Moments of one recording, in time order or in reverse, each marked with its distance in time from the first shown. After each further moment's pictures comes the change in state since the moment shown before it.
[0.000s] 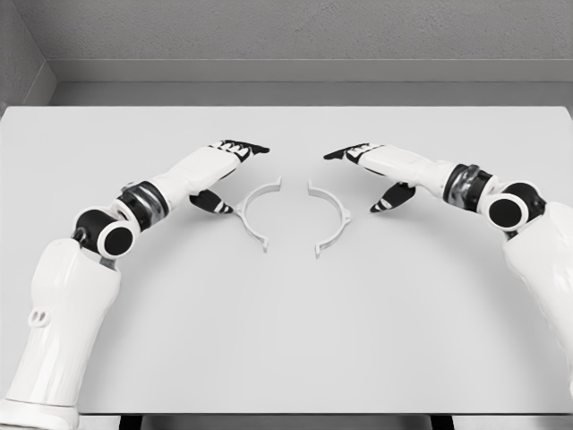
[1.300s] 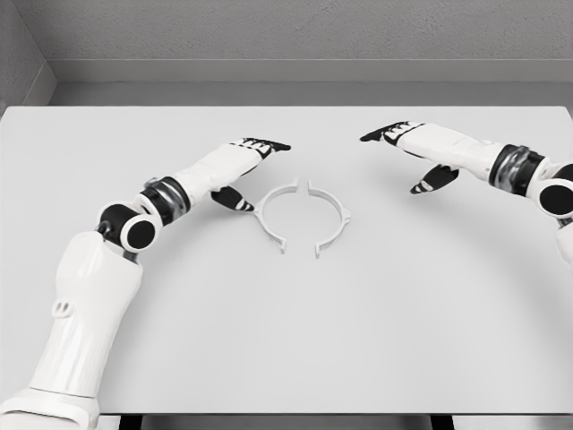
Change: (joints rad) left arm -0.035 -0.064 -0.029 0.042 -0.002 0.012 0.000; right arm -0.015 -0.148 -0.002 -0.097 -0.008 0.000 0.001
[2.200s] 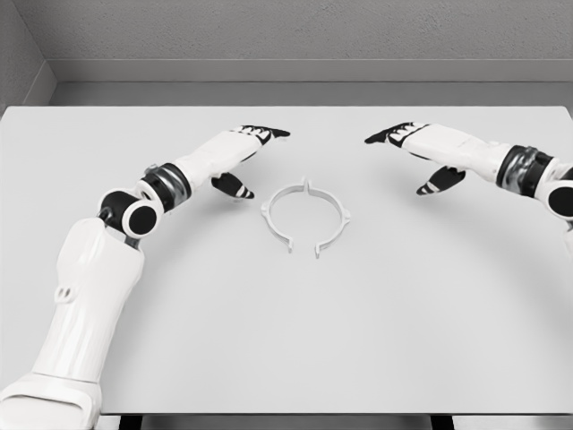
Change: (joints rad) left arm -0.055 -0.008 0.000 0.048 0.001 0.022 0.001; right arm 0.011 -0.033 0.003 -0.040 -0.006 0.001 0.004
